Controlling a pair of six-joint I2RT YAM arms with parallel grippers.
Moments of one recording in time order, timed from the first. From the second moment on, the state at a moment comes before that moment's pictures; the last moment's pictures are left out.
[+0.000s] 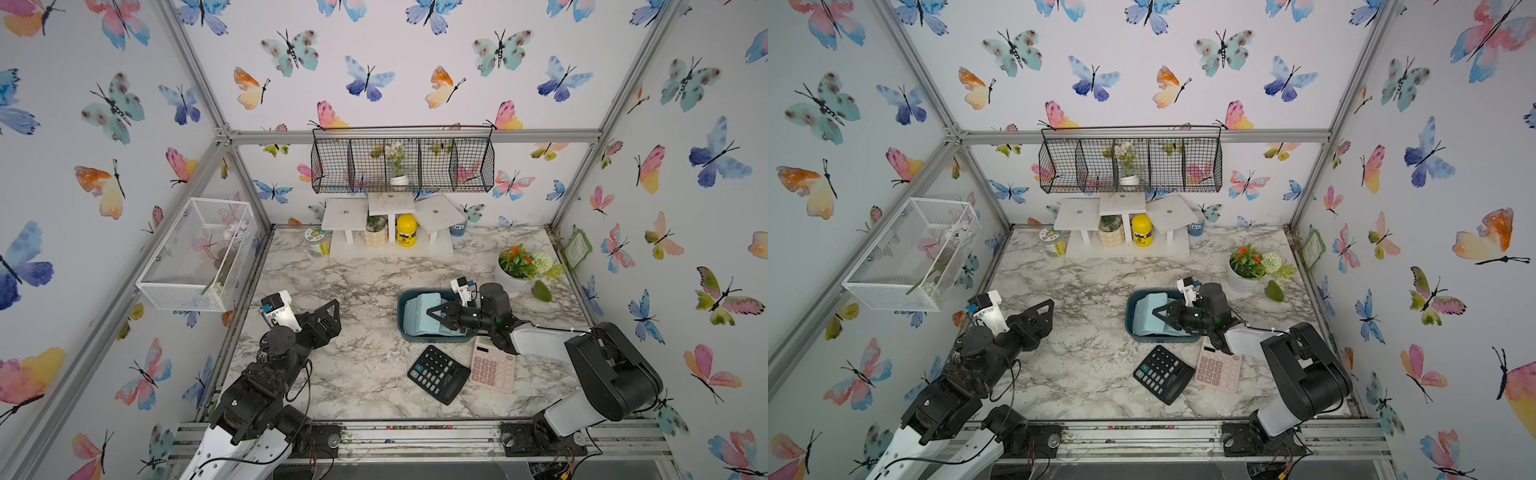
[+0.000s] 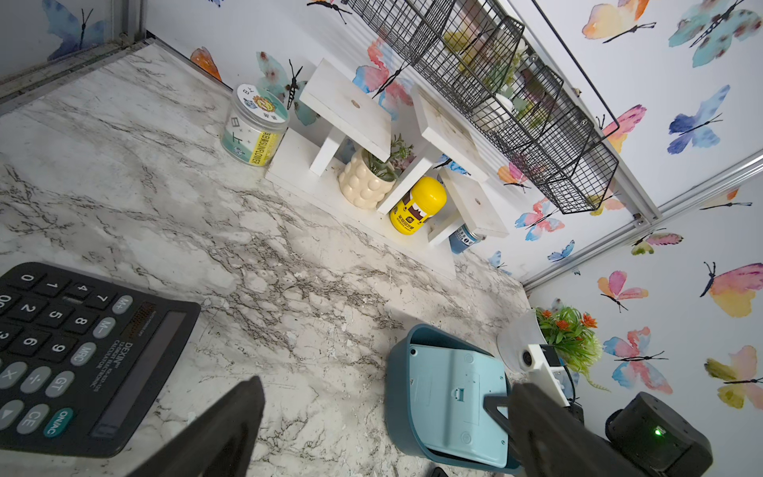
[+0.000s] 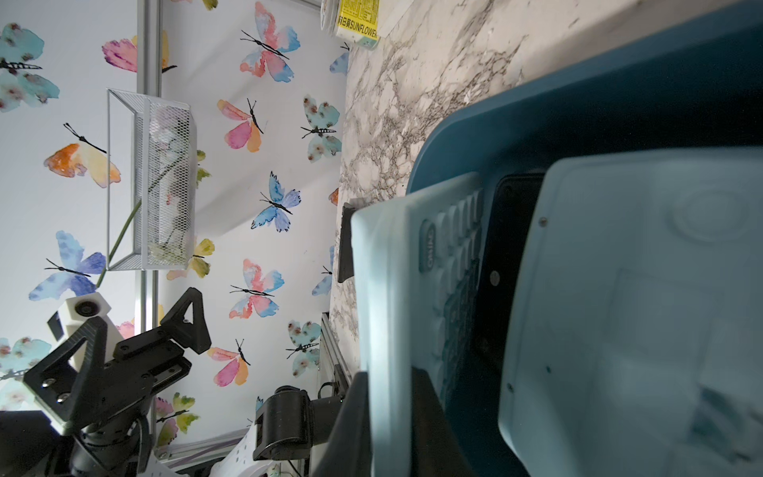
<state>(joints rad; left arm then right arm) -0.54 0.43 0.66 -0.53 -0.27 -0.77 0.50 1.56 0.59 0.49 -0.74 0.96</state>
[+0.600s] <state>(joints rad) -0.54 0.49 0.66 -0.51 -0.27 -0.79 0.50 1.56 0.76 0.09 -0.63 0.67</state>
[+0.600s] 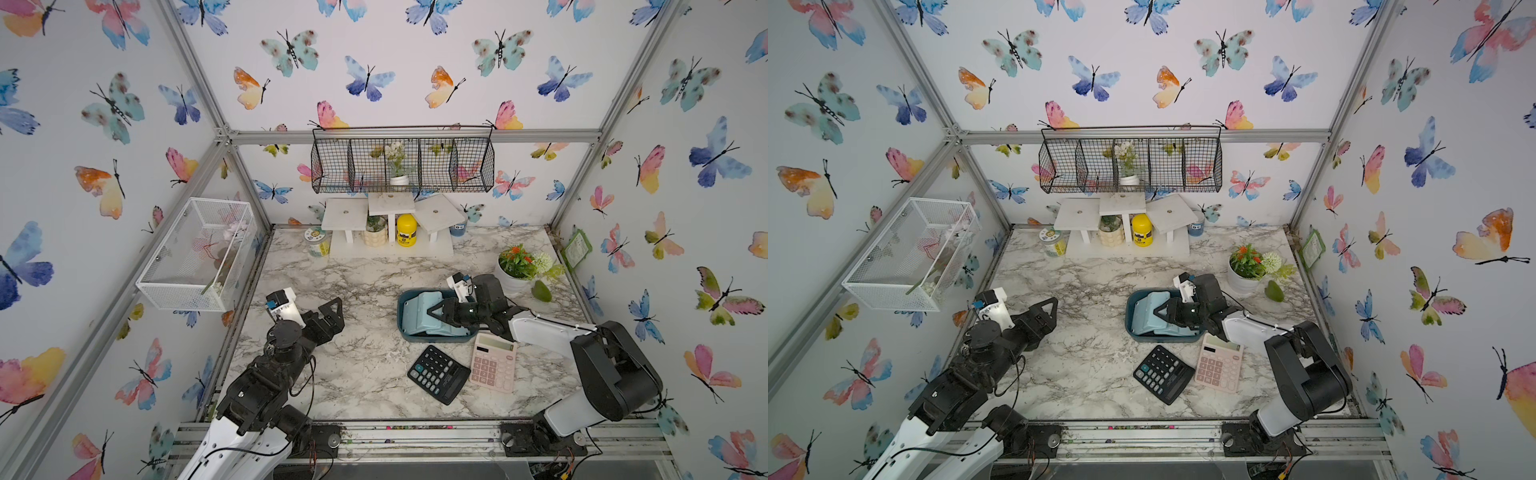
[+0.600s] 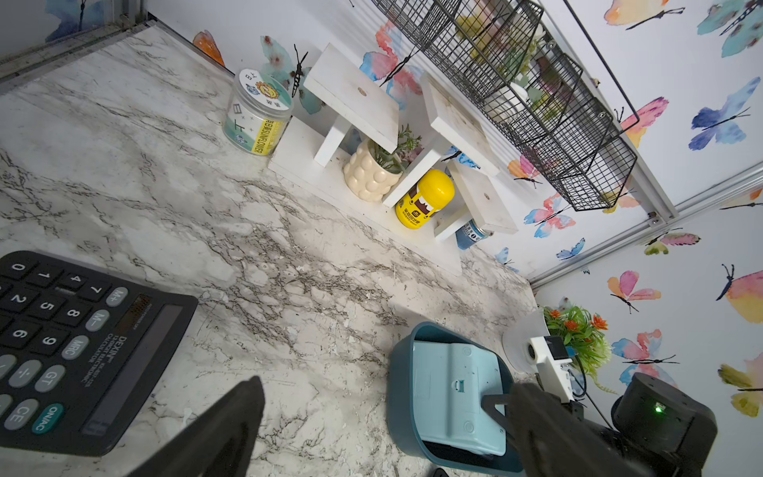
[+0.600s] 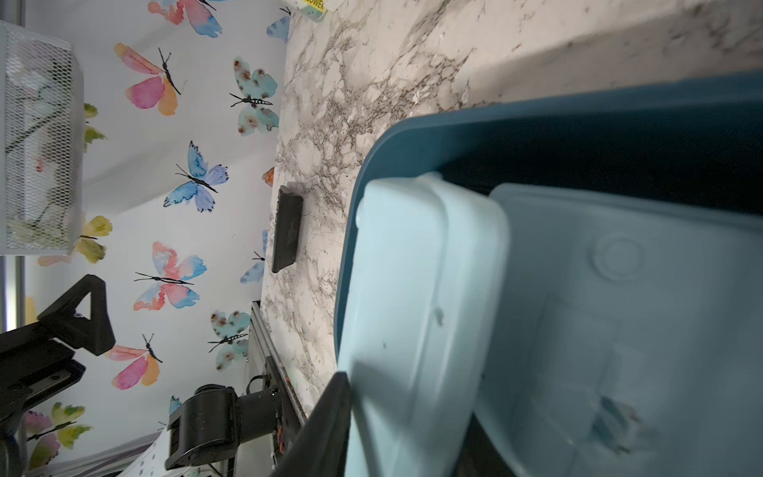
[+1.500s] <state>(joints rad) -0.54 0.75 0.66 -0.52 -0.28 -0.80 0.50 1.47 0.85 -0.22 -0.31 0.47</state>
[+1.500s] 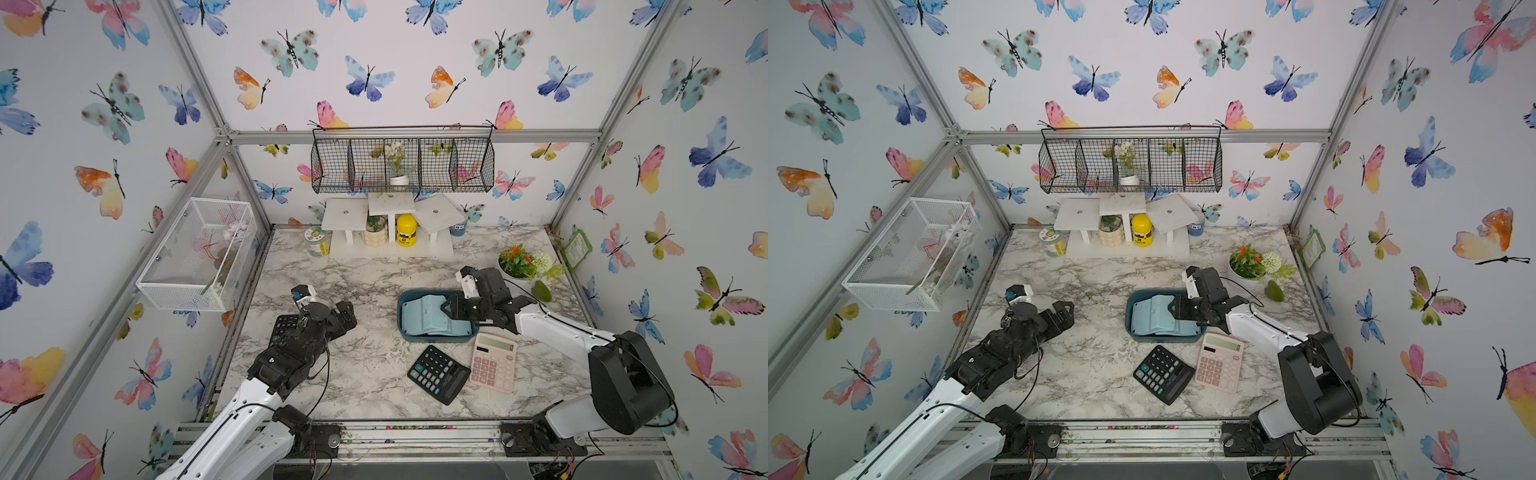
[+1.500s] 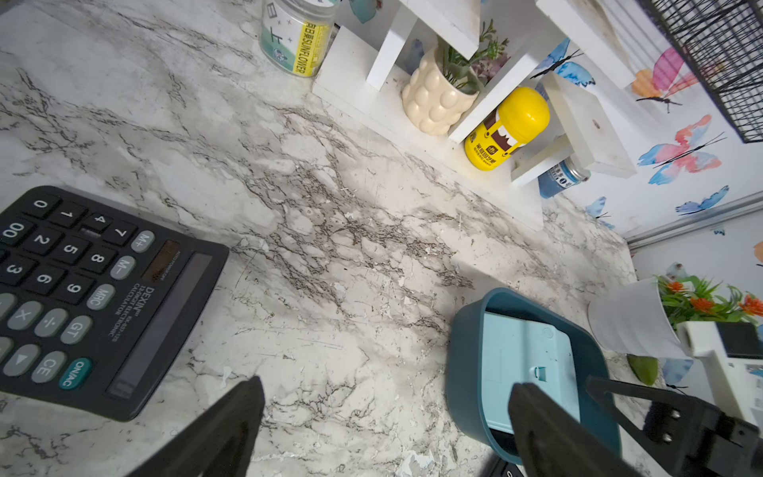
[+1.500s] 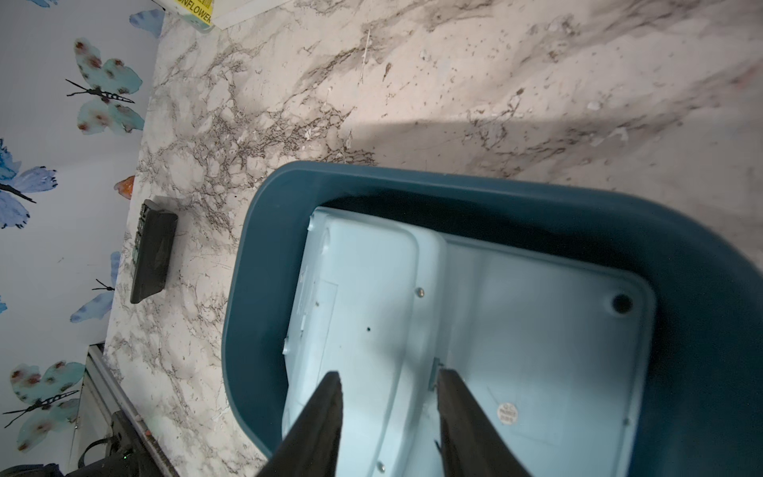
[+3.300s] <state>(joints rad) -0.31 1.63 0.88 -0.65 -0.57 -0.80 0.50 0.85 0.63 -0.26 -0.23 0.33</state>
